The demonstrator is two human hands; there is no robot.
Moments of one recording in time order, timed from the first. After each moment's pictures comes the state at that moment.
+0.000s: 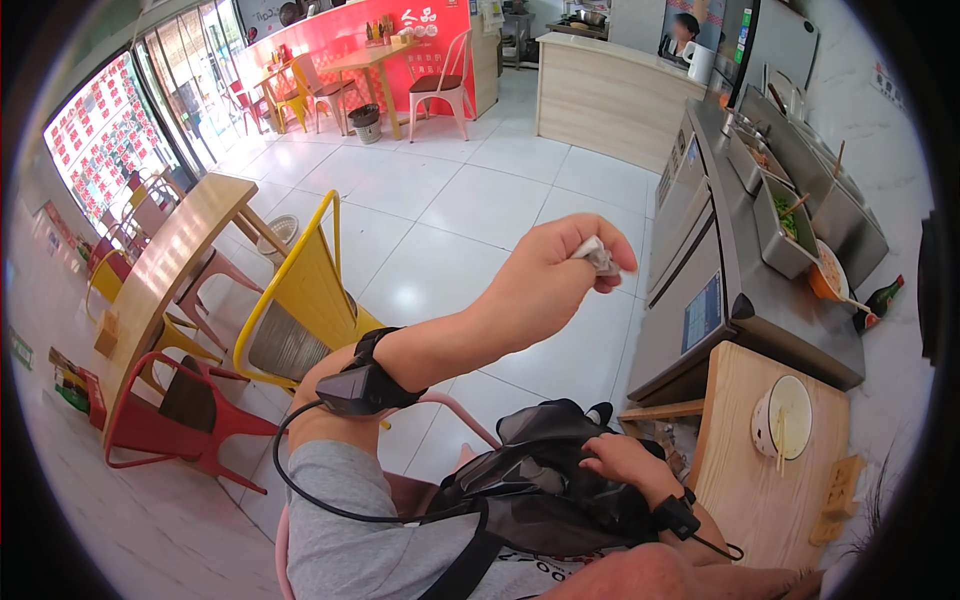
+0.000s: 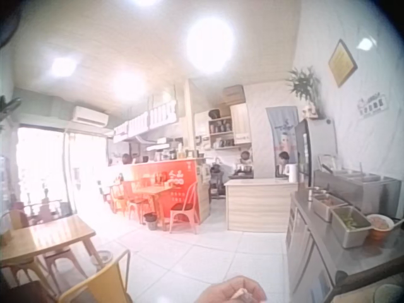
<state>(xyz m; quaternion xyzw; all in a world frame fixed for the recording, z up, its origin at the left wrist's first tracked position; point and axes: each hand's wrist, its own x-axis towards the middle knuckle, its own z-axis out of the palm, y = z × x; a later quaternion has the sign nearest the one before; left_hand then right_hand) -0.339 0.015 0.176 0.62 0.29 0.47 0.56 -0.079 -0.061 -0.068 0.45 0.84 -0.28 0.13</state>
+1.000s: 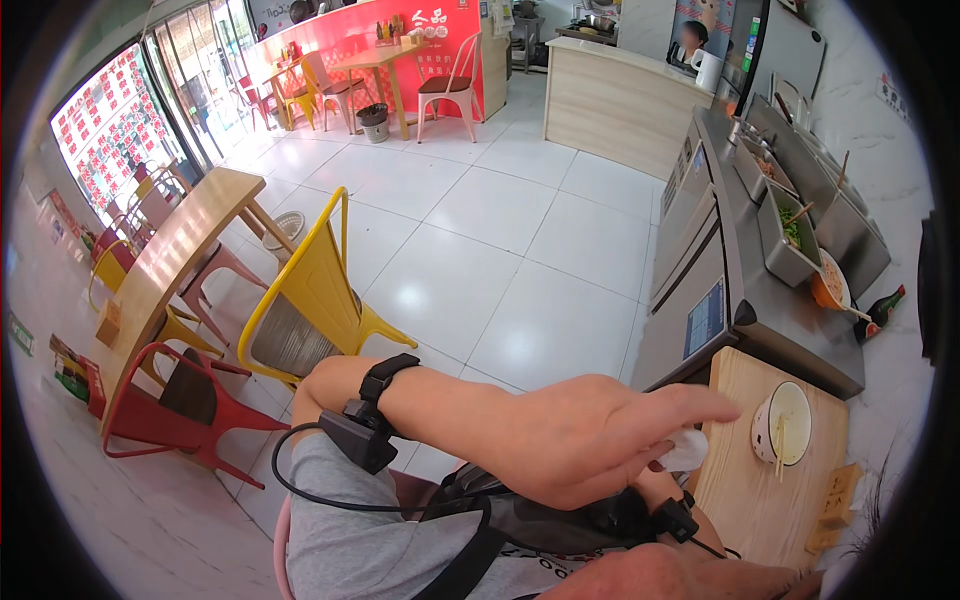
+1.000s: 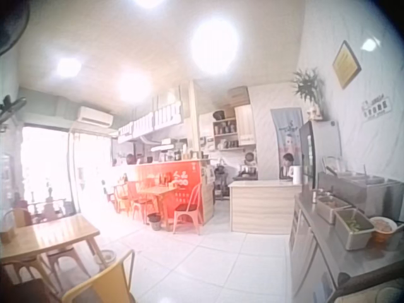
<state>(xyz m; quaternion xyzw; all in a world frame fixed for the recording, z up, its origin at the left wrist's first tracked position) -0.322 -0.066 0.177 0.81 0.07 0.37 0.44 -0.139 -0.044 -0.019 0.37 0.88 -0.30 0.08</state>
